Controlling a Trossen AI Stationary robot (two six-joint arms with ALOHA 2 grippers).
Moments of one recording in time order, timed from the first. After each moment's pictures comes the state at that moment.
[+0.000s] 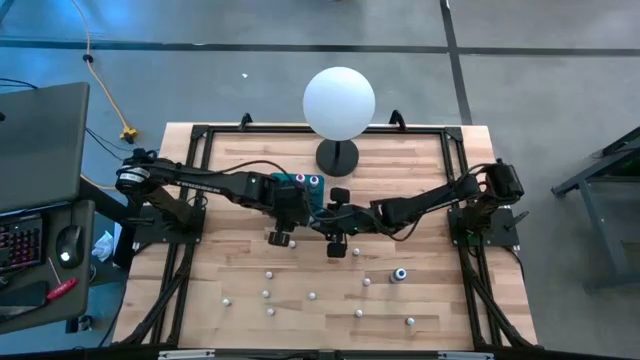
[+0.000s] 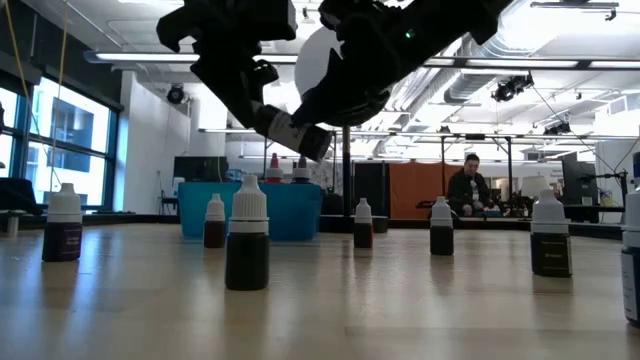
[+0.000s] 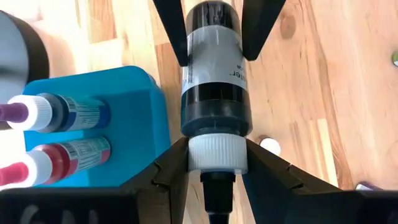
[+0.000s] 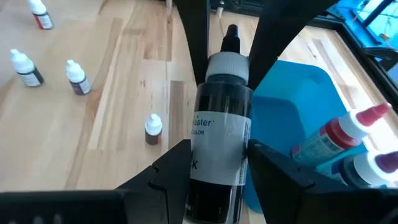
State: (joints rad) left arm -0.07 1.57 1.27 -0.81 -0.07 0.15; right arm 0.14 1.74 1.07 0.11 0.28 -0.02
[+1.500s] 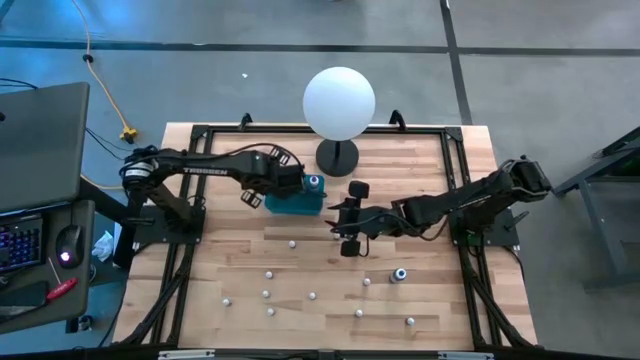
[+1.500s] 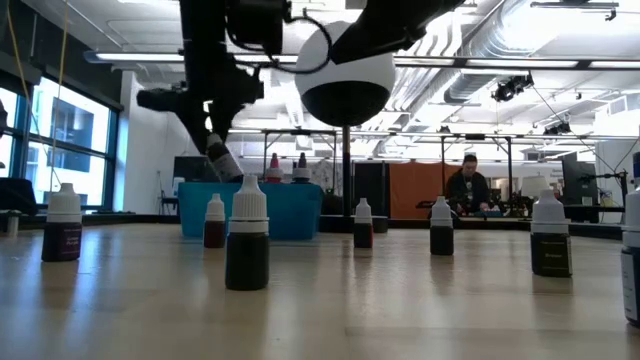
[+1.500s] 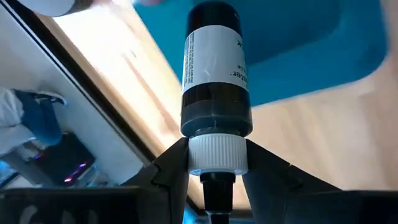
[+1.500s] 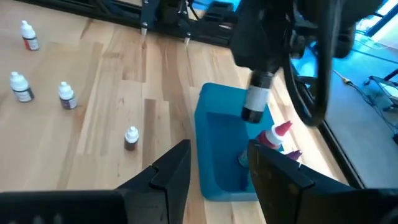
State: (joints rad) left arm 0.14 1.61 1.27 -1.14 -0.52 0.73; right arm 0.24 1.53 1.06 -0.06 0.48 -0.06
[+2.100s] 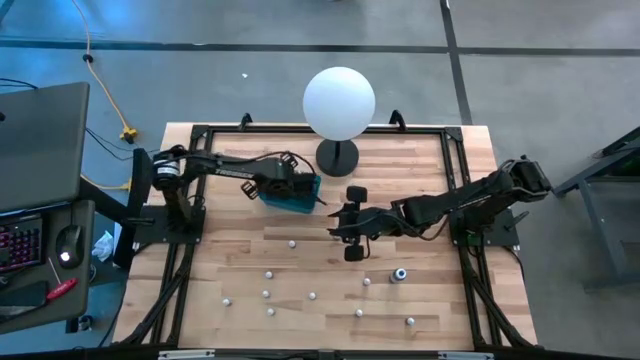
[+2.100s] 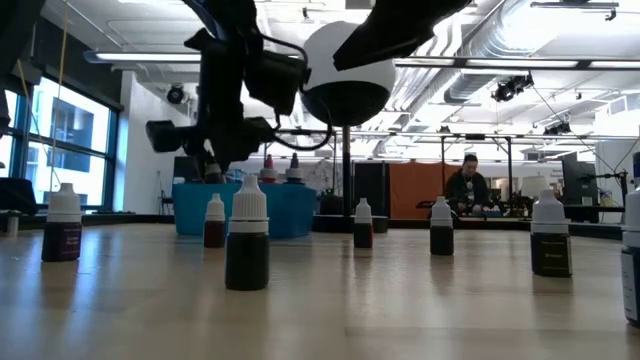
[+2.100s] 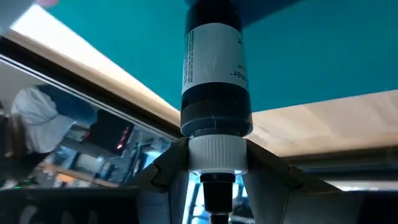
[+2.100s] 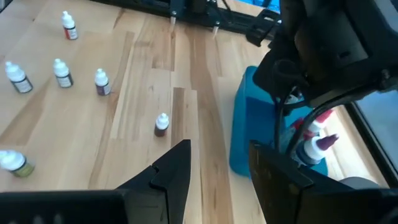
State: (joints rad) left arm 0.16 1.82 1.27 -1.15 -0.76 0.95; right arm 0.24 1.53 1.06 -0.11 0.37 -0.03
